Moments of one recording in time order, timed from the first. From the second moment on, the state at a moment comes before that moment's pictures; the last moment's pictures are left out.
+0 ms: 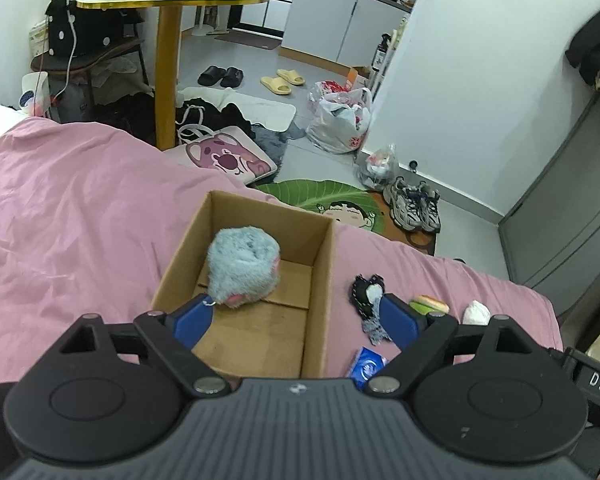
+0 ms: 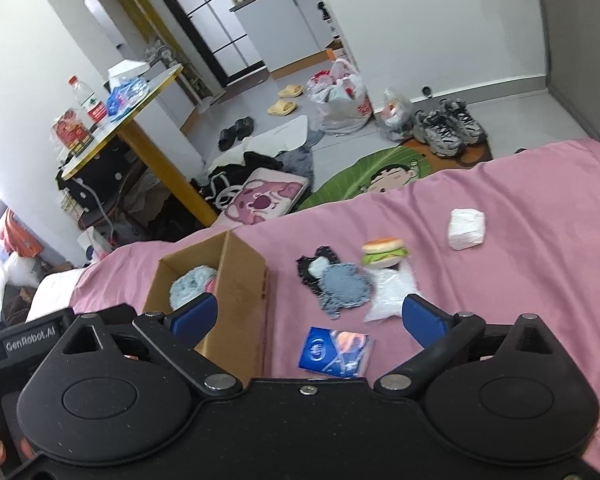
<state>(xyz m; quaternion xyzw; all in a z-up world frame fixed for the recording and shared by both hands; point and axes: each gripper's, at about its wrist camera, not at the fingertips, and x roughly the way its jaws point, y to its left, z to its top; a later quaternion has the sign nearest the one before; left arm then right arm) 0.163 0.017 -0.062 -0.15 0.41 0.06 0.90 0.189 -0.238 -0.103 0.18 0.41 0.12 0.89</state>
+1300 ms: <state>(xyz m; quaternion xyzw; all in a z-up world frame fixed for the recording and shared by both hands) 0.179 -0.111 -0.129 -0.05 0.48 0.00 0.88 0.235 -0.312 -0.139 0.16 0.46 0.19 0.86</state>
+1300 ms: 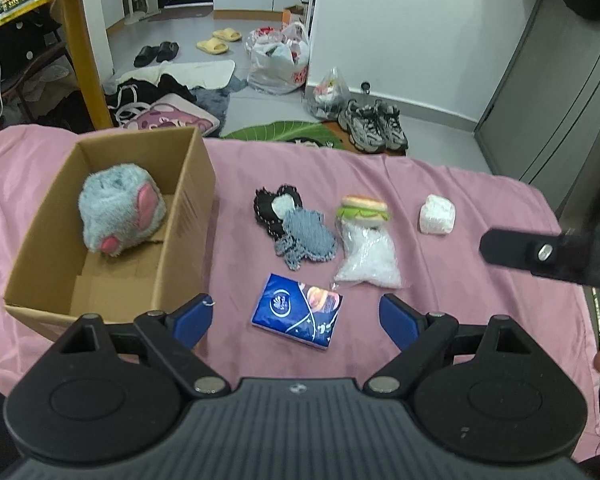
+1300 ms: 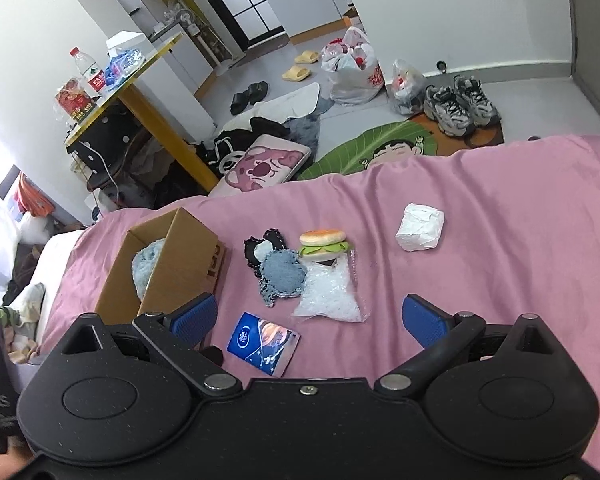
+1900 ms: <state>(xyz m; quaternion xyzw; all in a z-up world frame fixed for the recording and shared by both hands) 0.223 -0.120 -0.207 -0.05 0.55 -0.01 0.84 0.277 -0.301 -0.181 0.12 0.50 0.22 0.83</state>
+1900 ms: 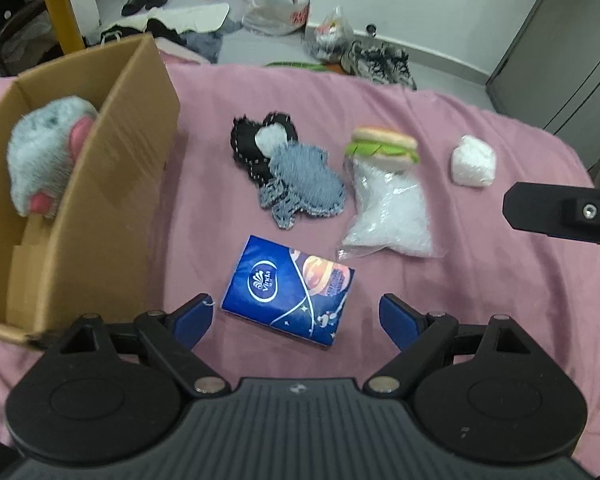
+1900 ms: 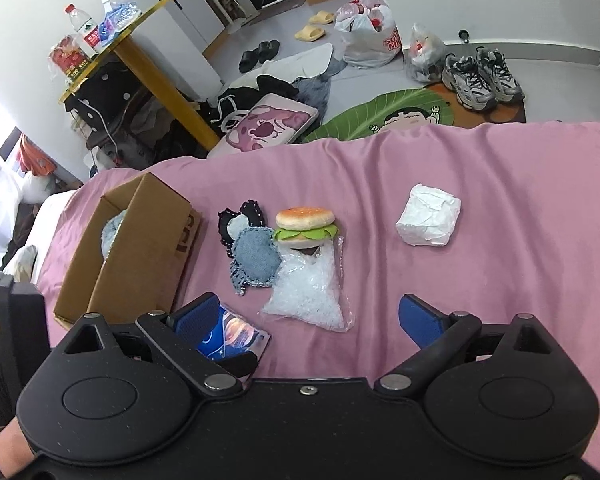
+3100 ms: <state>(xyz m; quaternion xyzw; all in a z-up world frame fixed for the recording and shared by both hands) 0.230 -0.106 -0.204 -0.10 0.54 0.01 0.83 0.300 -0.280 -0.211 0.10 0.53 0.24 0.81</state>
